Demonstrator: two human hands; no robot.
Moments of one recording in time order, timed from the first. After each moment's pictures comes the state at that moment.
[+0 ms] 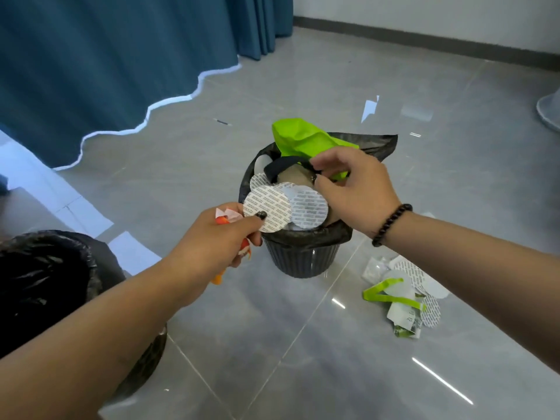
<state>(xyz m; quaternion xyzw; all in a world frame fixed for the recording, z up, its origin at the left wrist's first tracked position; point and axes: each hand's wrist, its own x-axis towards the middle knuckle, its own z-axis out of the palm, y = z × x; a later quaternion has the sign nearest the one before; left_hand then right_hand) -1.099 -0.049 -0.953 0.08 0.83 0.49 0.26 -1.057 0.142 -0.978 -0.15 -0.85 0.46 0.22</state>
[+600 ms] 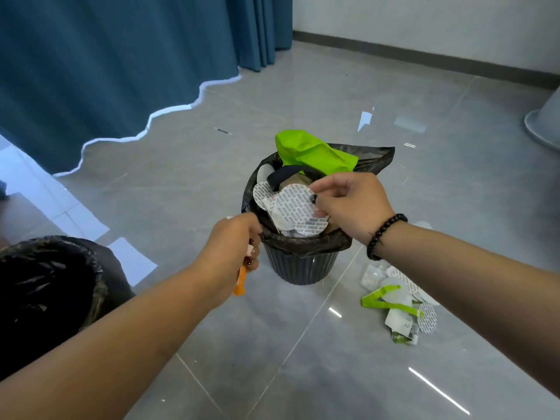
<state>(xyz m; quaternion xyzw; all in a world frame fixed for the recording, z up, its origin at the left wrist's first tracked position) -1.093 -0.030 -0.955 -0.10 0.72 0.61 0.31 -1.051 0.134 -0.972 -0.24 -0.81 0.52 0.14</state>
